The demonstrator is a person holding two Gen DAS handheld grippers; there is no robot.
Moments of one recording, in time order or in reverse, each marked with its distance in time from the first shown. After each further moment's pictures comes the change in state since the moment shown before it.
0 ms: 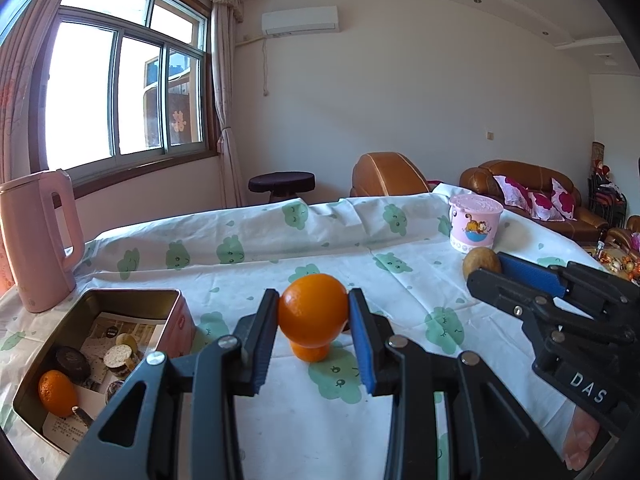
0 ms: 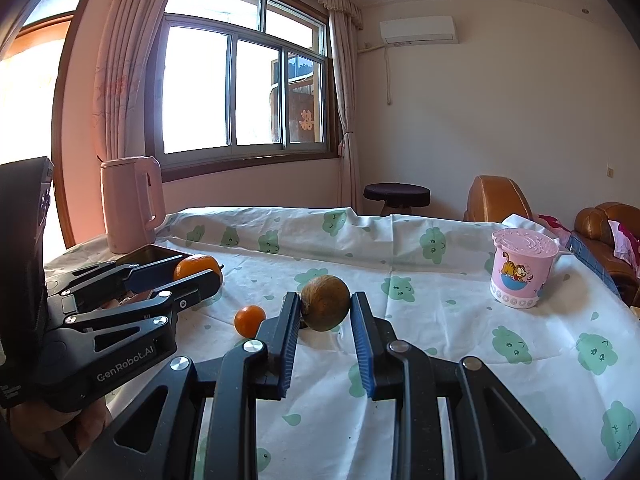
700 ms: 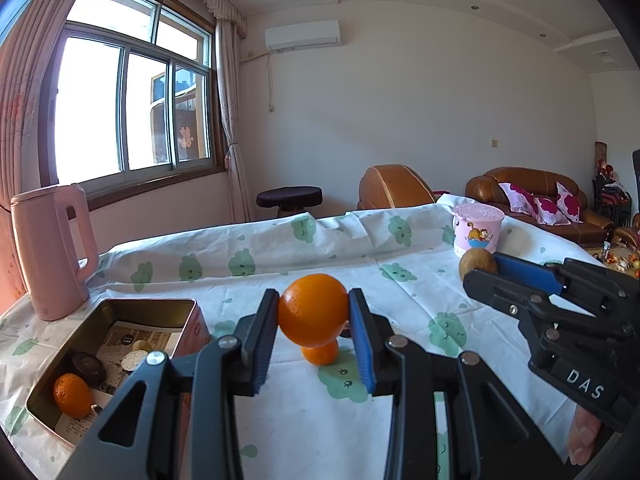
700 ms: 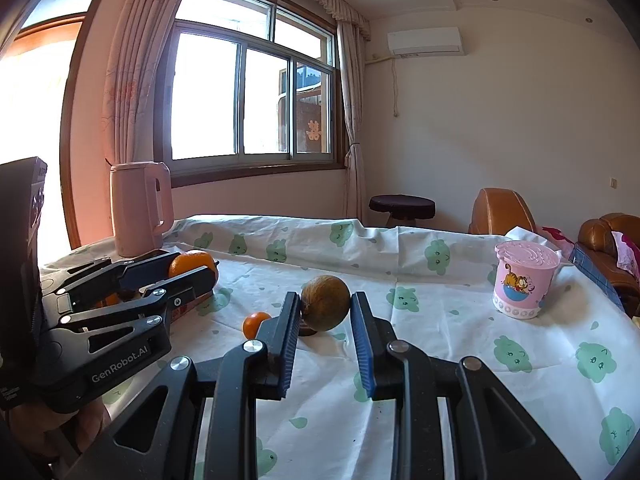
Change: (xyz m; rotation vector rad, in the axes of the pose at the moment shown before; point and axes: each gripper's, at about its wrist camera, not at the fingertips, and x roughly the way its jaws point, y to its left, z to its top) left arm -0.017 0.000 -0.002 0.017 -0.055 0.032; right arm -0.006 0.004 0.000 -0.029 -0.037 0.022
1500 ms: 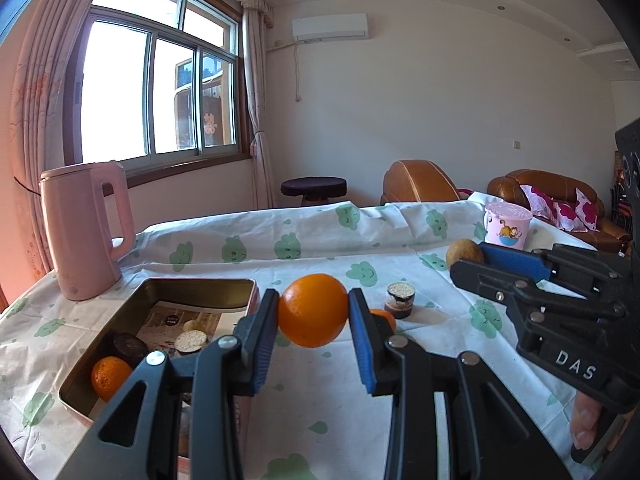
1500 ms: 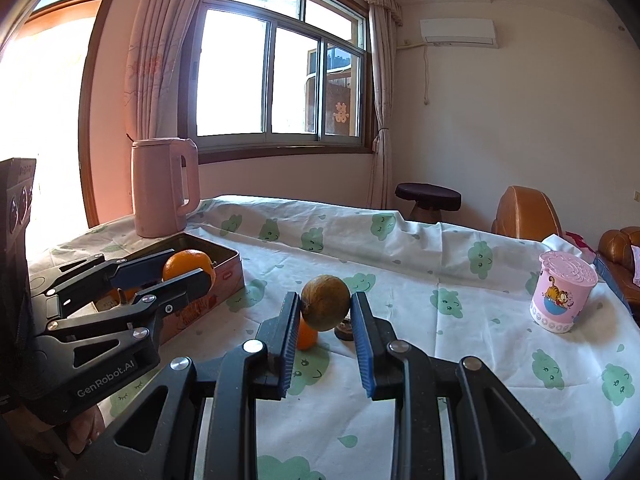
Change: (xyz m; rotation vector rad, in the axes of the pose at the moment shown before) left arm -0.014 0.050 -0.007 -0.055 0.036 0.082; right arm 0.030 0.044 0.018 -0.072 0.073 0.091
